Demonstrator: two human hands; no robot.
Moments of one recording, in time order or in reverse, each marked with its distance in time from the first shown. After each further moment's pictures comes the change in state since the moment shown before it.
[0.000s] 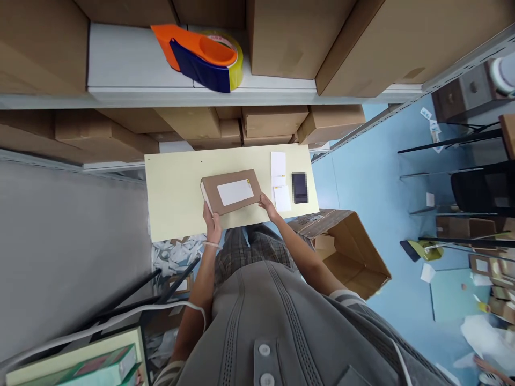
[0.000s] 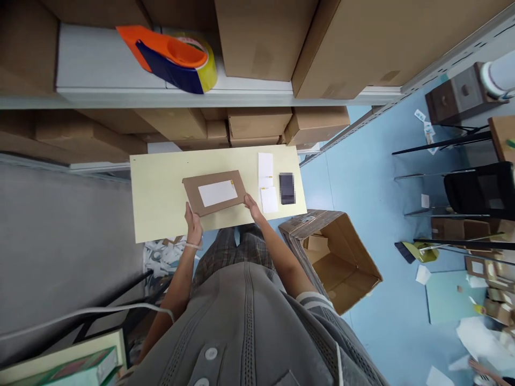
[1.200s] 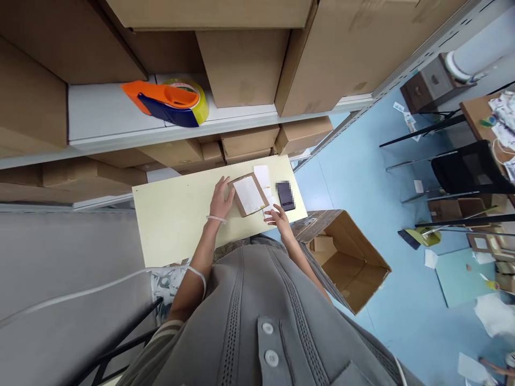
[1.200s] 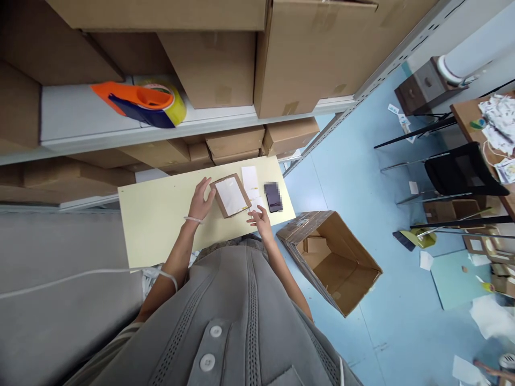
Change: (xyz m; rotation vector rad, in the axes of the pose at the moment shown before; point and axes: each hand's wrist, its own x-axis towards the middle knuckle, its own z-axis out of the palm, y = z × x) left_hand 0.096 0.148 0.078 0.281 -0.346 0.390; right_hand -0.090 -0.079 -0.043 0.177 0.400 0.004
